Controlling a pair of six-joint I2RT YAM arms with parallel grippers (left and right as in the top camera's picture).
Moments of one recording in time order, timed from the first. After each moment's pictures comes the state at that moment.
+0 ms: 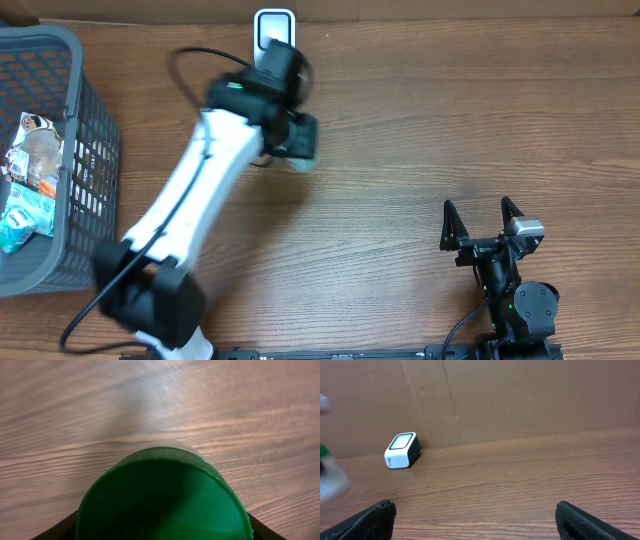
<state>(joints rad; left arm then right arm) -0.45 1.84 1.69 -1.13 0.06 -0.32 0.08 0.01 0.02 -0.03 -0.03 0.17</state>
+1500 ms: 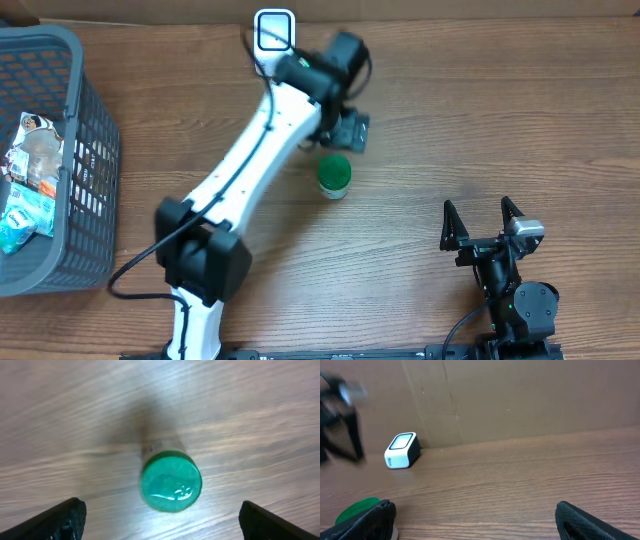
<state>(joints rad) -0.54 2.09 2.14 -1.39 -0.01 -0.38 0.08 0.01 0.02 -0.03 -0.03 0.17</state>
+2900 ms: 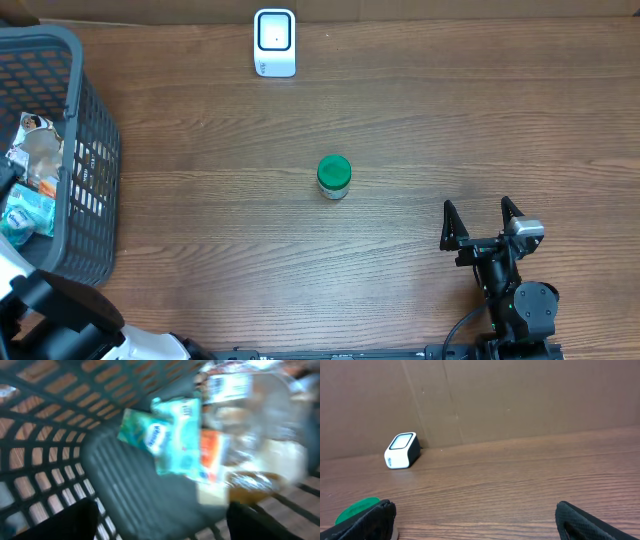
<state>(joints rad) 0.78 1.75 1.69 -1.14 -0.20 -0.35 0.08 0.01 0.02 -0.03 -0.03 0.17</state>
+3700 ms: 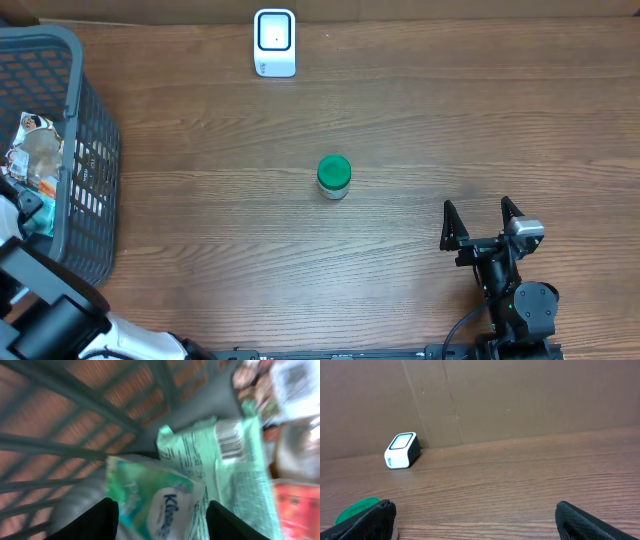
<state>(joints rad) 0.81 1.85 1.31 -0.55 -0.27 -0.10 0.08 0.01 0.02 -0.03 -0.03 0.17</state>
